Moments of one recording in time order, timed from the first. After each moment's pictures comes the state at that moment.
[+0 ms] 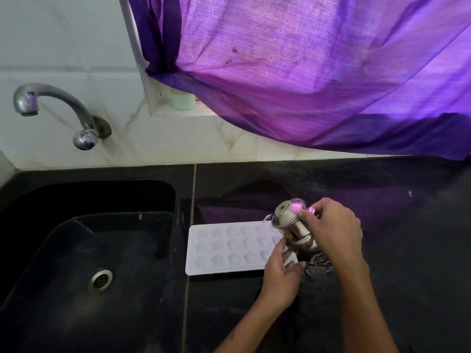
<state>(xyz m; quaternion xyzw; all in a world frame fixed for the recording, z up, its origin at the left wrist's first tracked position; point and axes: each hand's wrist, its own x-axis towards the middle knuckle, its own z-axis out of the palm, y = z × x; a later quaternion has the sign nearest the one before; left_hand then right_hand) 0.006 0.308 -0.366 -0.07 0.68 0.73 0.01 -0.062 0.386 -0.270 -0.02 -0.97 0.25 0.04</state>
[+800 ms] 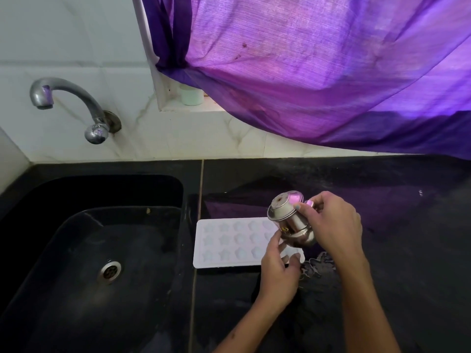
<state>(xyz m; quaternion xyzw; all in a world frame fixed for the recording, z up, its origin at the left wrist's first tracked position) 0.014 0.297 -0.362 -0.12 0.69 0.71 -0.06 -0.052 0.373 -0.265 0.01 -0.95 0.29 0.06</state>
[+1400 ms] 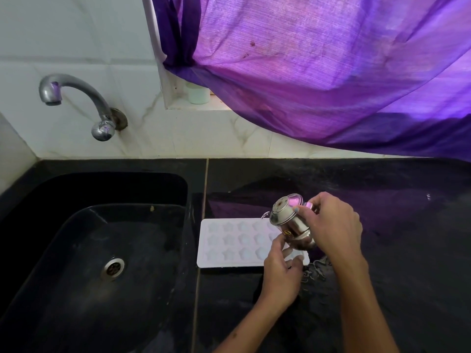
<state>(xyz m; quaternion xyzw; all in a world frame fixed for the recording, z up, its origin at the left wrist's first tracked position) 0.012 0.294 -0.367 -0.14 0.69 0.71 -0.04 -0.053 0.359 -0.264 0.02 -0.97 0.23 0.06</state>
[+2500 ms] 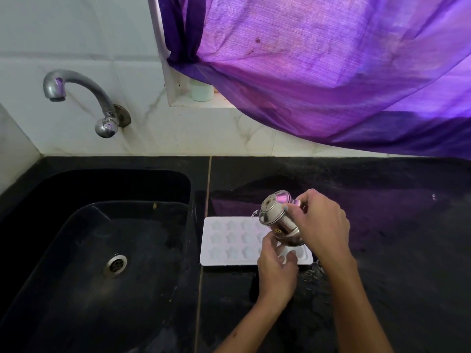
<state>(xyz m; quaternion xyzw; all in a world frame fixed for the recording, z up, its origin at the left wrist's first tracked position) 0.016 0.288 -0.357 -0.20 0.67 0.71 -0.09 -0.045 0.338 -0.264 0.06 -0.96 0.25 0.04</state>
